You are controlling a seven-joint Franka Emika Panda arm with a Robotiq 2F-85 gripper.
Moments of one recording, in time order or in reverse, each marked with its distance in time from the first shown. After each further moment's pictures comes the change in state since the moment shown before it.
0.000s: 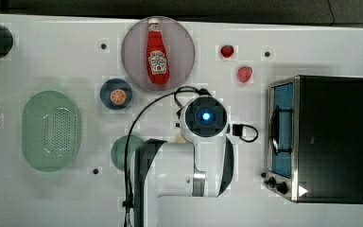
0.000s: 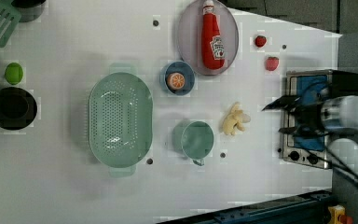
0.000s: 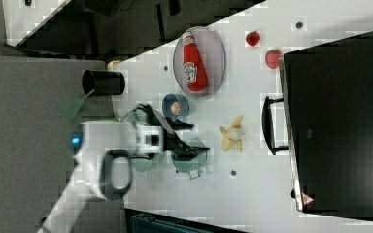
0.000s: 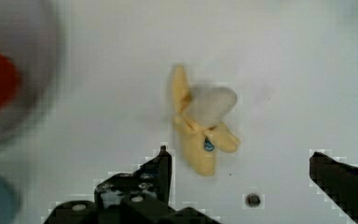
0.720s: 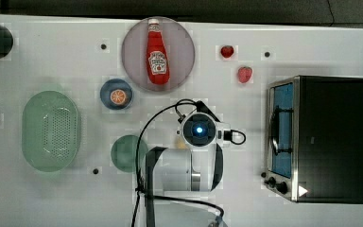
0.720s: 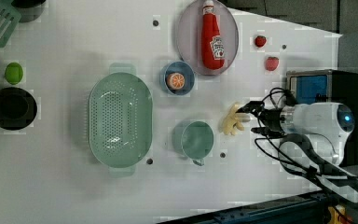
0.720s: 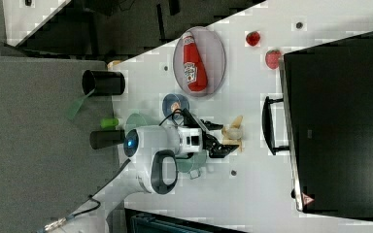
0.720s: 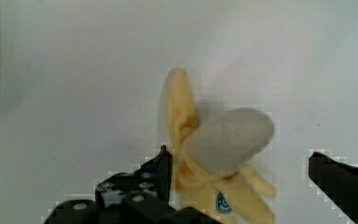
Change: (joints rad) arm 0.007 0.252 -0.019 -0.088 -0.027 0.384 0.002
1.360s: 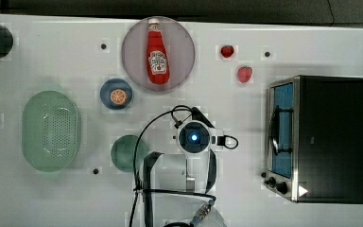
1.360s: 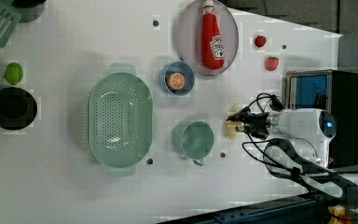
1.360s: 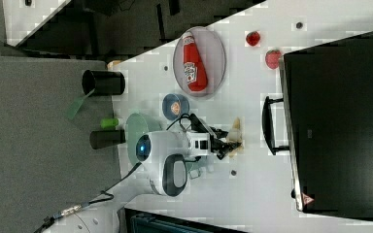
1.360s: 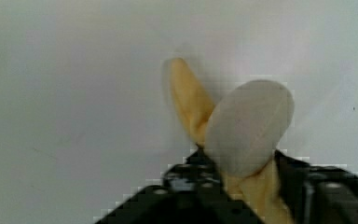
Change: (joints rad) arm 0.013 0.082 0.009 -0.035 0.026 0.132 0.002
